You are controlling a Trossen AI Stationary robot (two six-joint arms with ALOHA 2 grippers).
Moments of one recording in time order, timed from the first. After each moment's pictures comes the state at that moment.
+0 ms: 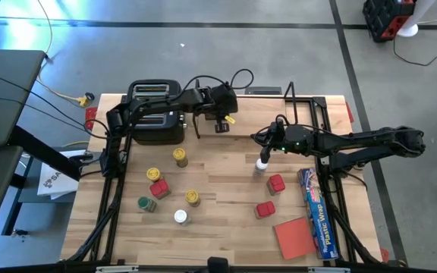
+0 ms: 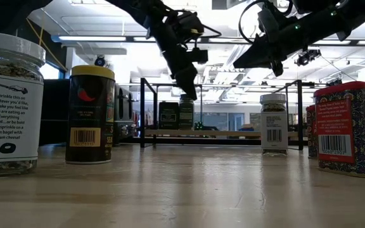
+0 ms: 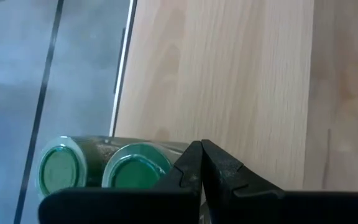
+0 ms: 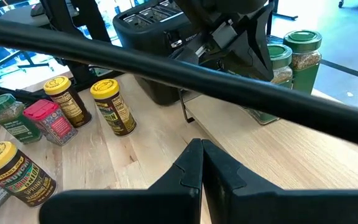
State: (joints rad) left arm 0.38 2.02 1.73 -0.65 -0.20 0.43; right arm -0.10 1.09 0.54 0.21 0.28 0.29
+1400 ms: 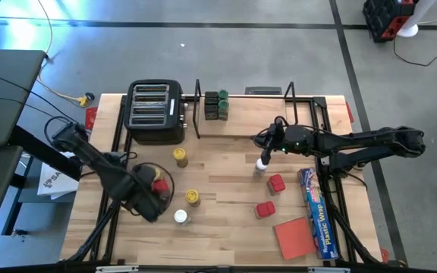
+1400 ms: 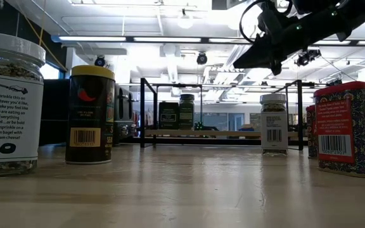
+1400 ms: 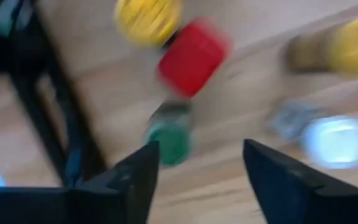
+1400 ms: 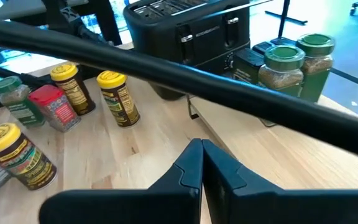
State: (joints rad) left arm -0.65 1.52 1.43 -1.57 -0.09 -1.91; right arm -0.10 1.09 0.54 0.20 0.25 0.22
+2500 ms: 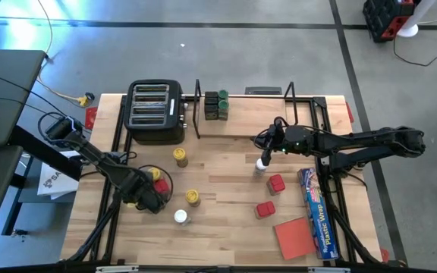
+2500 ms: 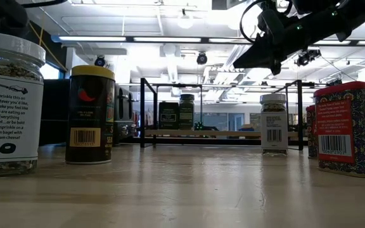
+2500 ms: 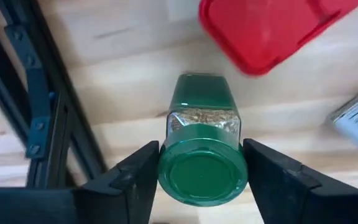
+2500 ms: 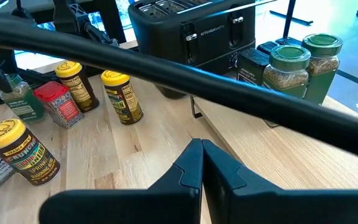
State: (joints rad) left arm -0.60 1.39 1.01 -1.18 0.15 -1.99; right arm -0.10 1.09 0.54 0.20 0.23 0.21
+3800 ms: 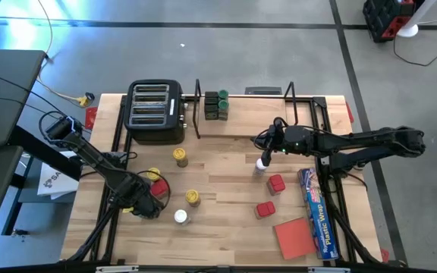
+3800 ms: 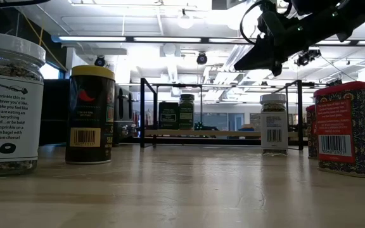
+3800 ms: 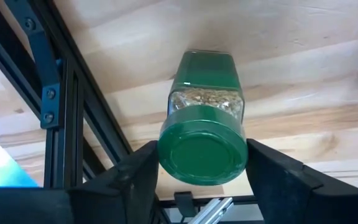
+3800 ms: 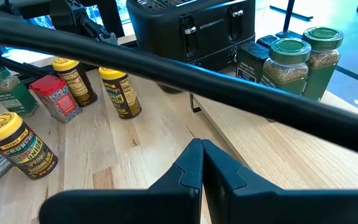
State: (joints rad) left arm -0.66 1.39 1.01 -1.17 0.25 -1.96; right arm -0.10 1.09 0.54 0.18 0.23 0.21
